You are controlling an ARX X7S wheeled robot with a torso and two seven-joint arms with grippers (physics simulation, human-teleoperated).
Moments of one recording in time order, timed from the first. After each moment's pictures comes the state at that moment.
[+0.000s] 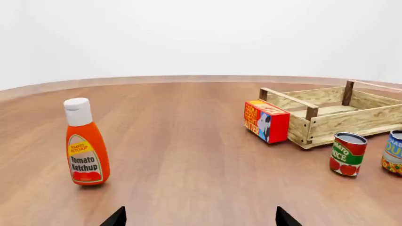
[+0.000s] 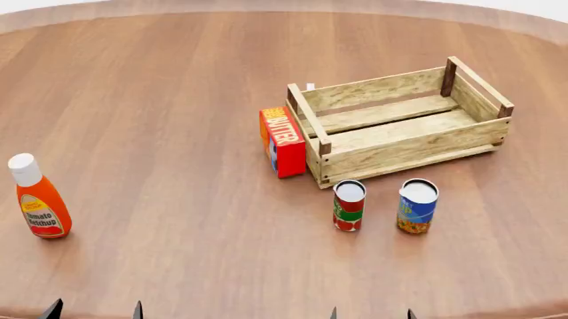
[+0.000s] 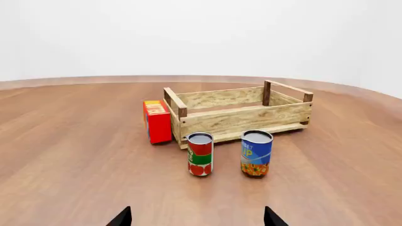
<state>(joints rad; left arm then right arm) 0.00 0.00 0.00 0.00 0.00 0.00 0.00 0.00 0.00 0.00 0.00 0.00 0.00 0.00</state>
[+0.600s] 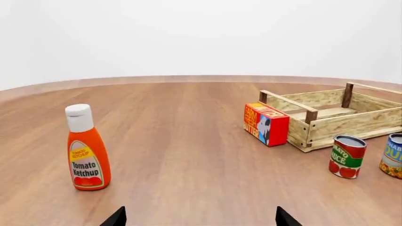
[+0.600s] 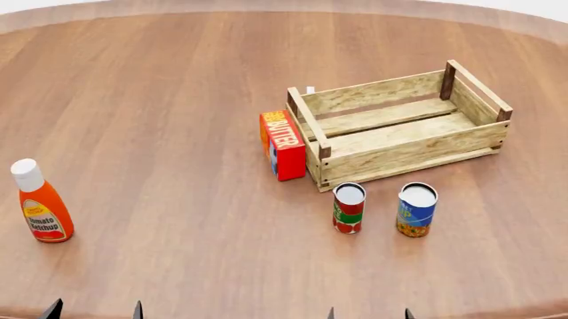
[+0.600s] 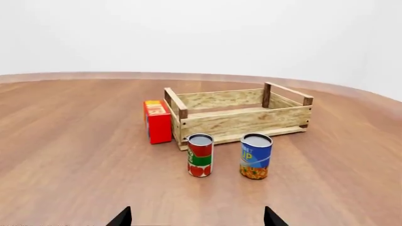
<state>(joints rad) 0.00 -0.06 0.07 0.00 -0.06 0.00 -0.07 0.00 0.06 -0.08 -0.01 0.04 0.02 0.08</state>
